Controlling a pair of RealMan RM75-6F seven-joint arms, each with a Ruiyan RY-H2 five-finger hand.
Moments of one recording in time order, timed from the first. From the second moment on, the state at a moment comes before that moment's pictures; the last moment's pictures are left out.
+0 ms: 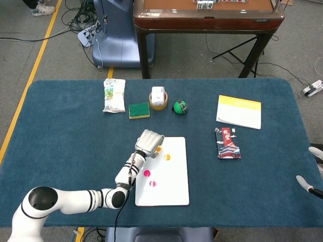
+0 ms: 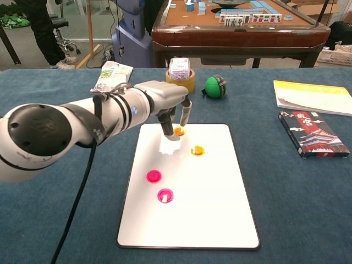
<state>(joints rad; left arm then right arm) -1.18 -1.84 -0.24 -1.27 0.61 0.90 0.77 -0.05 -1.07 0.11 -1.51 -1.60 1.78 0.25</state>
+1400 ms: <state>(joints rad) -1.14 -1.82 -0.21 -1.32 0.62 0.98 0.81 -0.05 -1.07 0.11 -1.51 -1.60 1.77 0.25</state>
